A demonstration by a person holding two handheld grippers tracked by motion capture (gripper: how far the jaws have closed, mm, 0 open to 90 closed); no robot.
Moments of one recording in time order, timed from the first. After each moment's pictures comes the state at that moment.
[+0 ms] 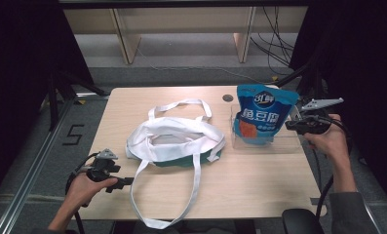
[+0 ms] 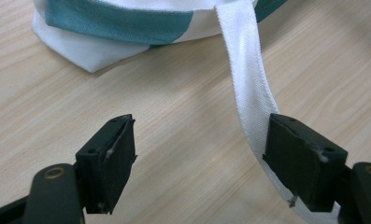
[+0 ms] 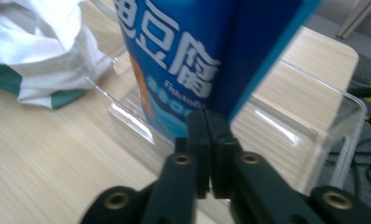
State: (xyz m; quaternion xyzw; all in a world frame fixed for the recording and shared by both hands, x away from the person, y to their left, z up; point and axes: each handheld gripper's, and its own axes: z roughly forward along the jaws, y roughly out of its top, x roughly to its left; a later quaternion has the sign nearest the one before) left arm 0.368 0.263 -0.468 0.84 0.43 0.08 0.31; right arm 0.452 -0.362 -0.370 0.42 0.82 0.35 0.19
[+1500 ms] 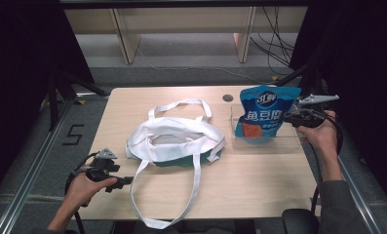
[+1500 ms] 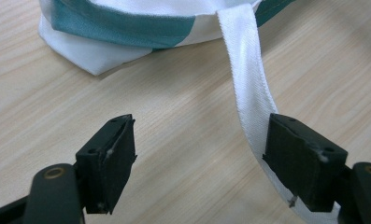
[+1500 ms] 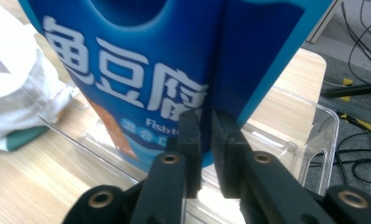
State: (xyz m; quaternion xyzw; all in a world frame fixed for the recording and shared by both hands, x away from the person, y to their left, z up) left arm 0.367 0.264 -0.465 0.84 0.42 0.09 0.31; right arm 0.477 -0.362 -0.379 0.45 0.78 0.37 0.24
